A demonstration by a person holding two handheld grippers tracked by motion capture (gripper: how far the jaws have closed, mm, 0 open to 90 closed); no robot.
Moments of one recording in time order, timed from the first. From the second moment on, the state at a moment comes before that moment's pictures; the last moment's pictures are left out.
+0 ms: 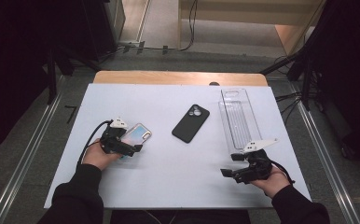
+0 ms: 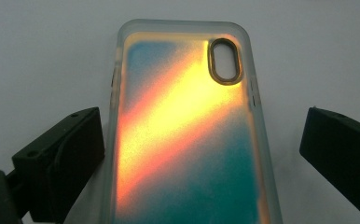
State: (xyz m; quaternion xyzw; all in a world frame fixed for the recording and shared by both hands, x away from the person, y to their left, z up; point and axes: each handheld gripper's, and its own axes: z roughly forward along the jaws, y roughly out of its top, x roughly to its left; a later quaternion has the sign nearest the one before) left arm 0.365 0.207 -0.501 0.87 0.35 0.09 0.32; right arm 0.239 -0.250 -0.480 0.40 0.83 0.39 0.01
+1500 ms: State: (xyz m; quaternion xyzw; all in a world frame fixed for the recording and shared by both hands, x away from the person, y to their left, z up) left arm 0.354 0.204 -0.491 0.86 0.36 0.15 0.33; right arm 0.238 -0.248 -0.479 0.39 0.84 0.39 0.02
